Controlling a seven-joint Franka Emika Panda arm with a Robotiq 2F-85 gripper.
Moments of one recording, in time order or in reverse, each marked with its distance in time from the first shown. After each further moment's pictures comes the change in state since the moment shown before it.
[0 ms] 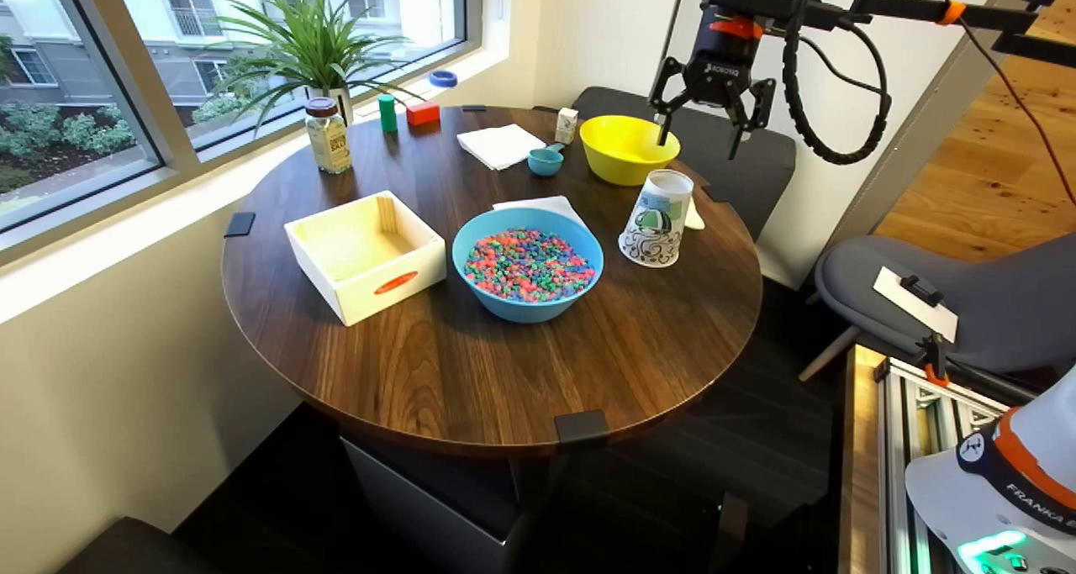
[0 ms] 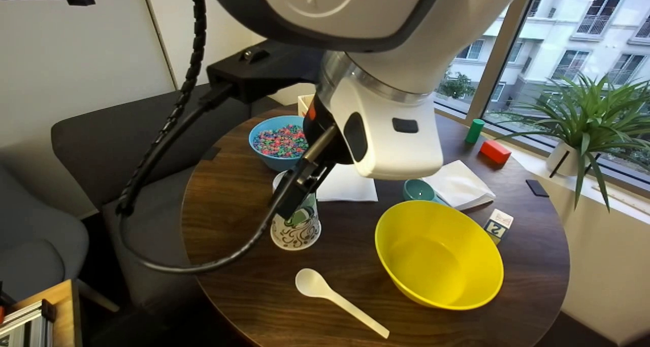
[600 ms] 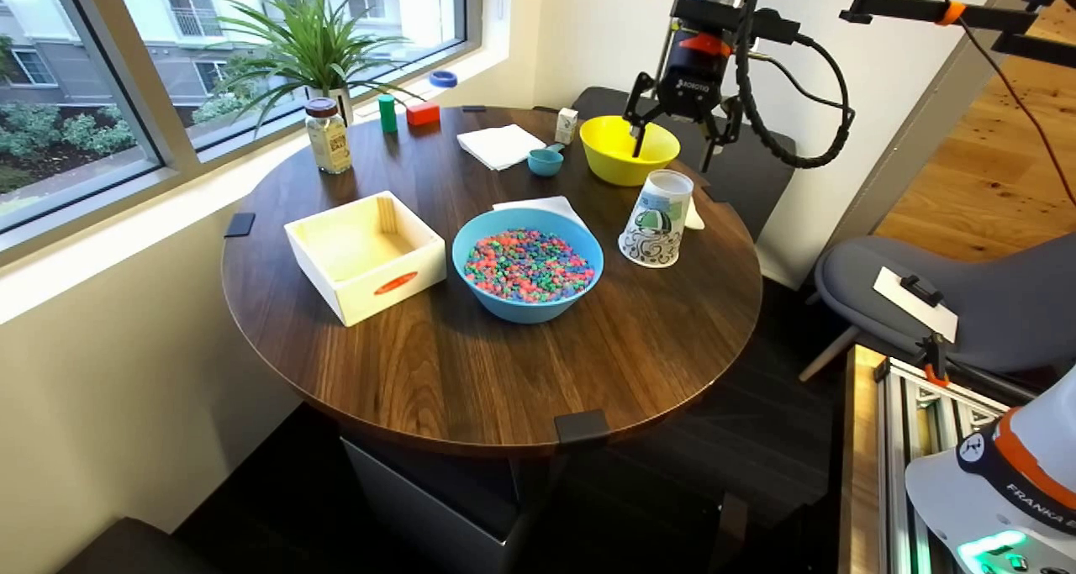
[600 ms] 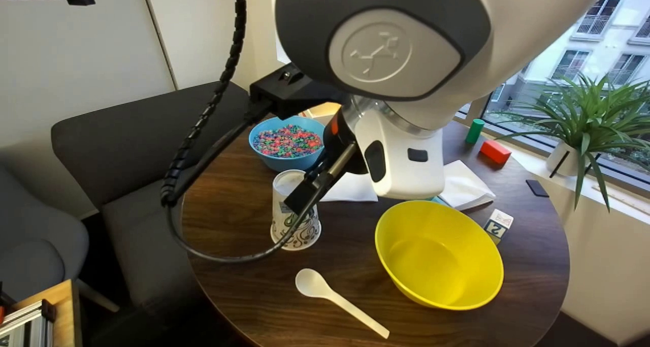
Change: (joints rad) arm -0.004 0.118 -0.008 0.074 0.114 -0.034 -0.004
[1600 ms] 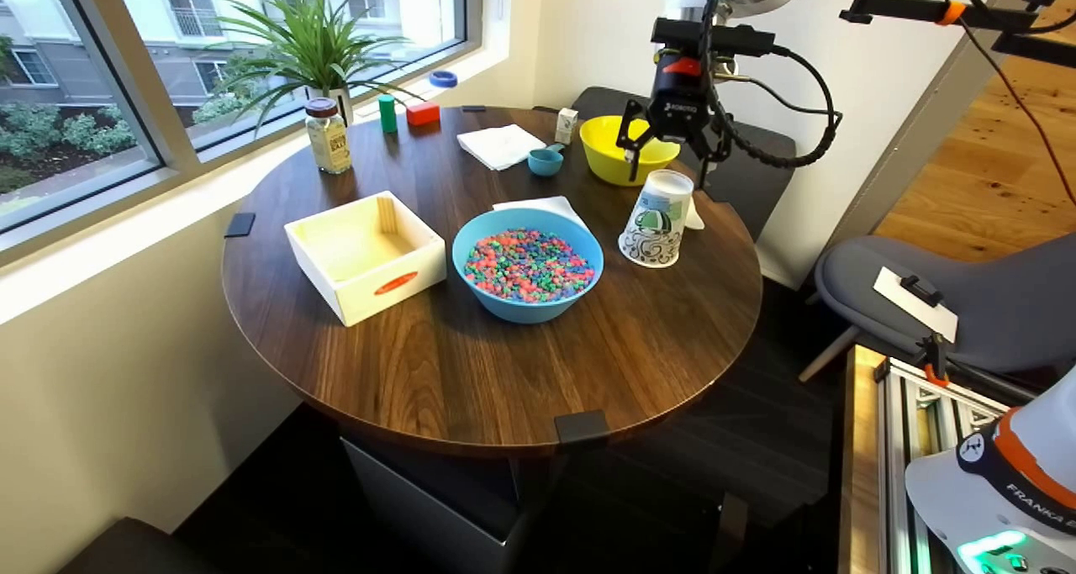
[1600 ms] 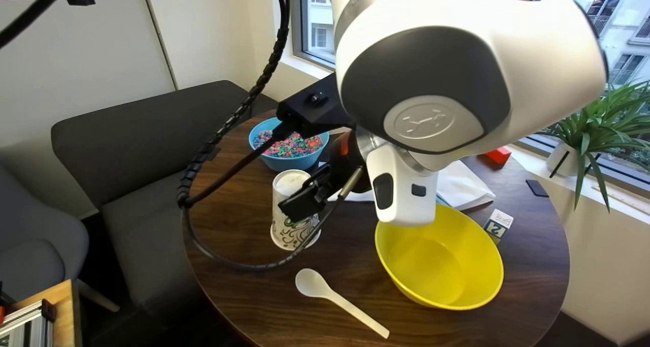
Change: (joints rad) arm -0.022 0.134 -0.008 0.093 0.085 -0.168 0.000
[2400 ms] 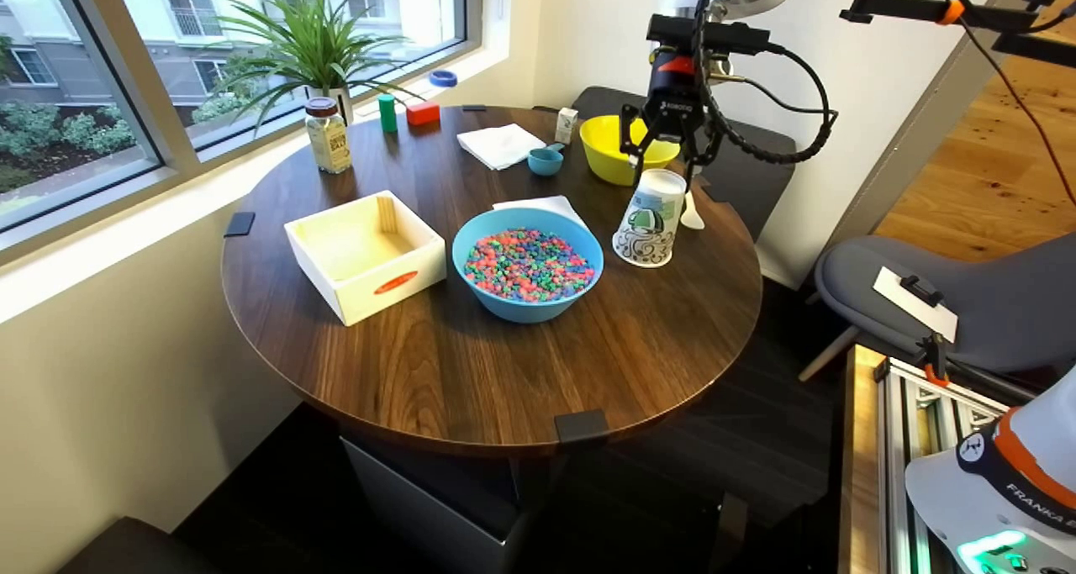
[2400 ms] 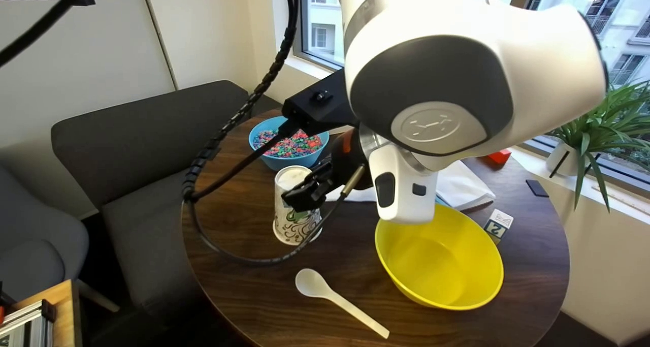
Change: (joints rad) arm -0.002 0.023 -0.001 0.026 0.033 -0.027 0.000
